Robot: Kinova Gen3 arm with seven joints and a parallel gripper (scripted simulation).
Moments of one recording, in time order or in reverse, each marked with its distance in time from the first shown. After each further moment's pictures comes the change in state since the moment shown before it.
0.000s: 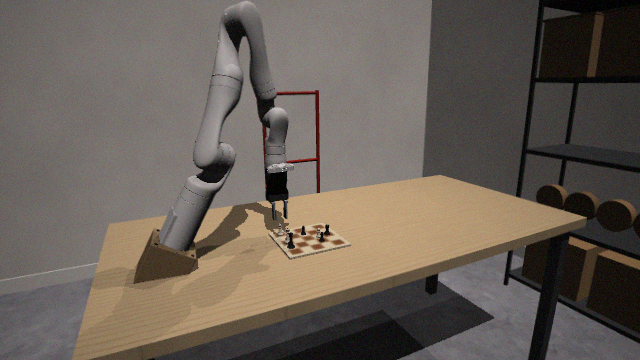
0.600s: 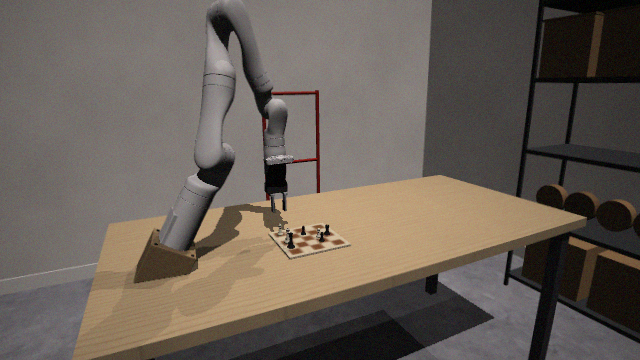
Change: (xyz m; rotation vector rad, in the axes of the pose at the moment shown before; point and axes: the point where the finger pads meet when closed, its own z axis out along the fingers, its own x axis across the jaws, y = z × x) arm 0.001 0.003 -0.028 -0.007 0.002 -0.010
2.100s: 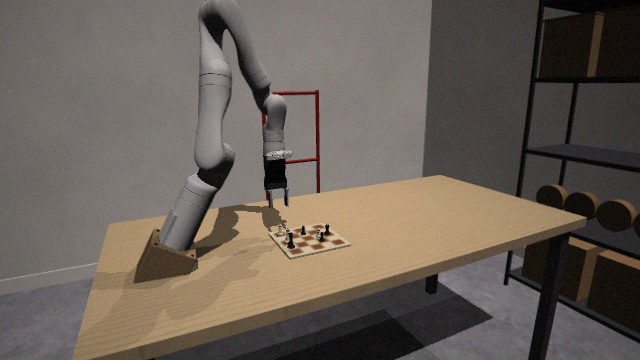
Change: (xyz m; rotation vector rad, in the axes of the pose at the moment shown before) arm -0.001 0.004 -0.014 -0.004 -0.008 -0.015
